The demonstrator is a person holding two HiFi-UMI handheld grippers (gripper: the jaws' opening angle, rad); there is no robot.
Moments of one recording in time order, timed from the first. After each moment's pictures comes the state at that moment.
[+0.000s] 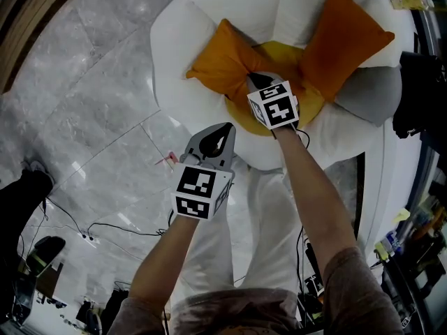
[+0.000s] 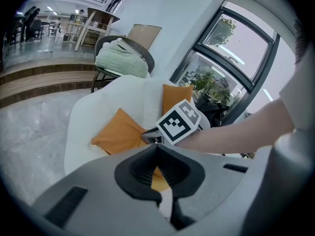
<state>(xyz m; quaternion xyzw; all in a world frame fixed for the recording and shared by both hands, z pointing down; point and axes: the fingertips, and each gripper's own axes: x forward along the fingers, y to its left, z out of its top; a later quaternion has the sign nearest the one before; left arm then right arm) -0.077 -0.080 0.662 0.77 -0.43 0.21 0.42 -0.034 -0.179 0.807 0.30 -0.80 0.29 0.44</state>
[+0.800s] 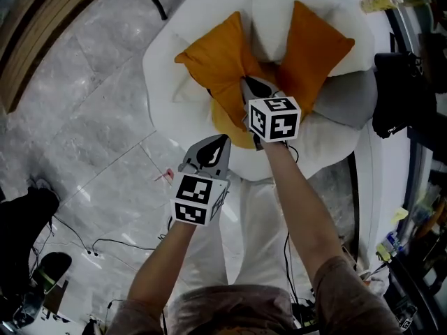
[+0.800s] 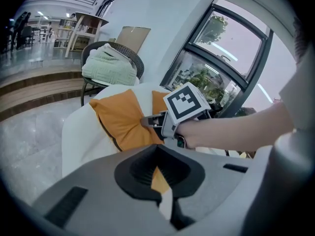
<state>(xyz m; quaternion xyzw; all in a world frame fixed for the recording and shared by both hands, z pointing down) -0.047 -0.102 0.615 0.80 -0.41 0.22 0.39 -0.008 -0.236 0.696 0.43 -0.79 0.35 0.26</state>
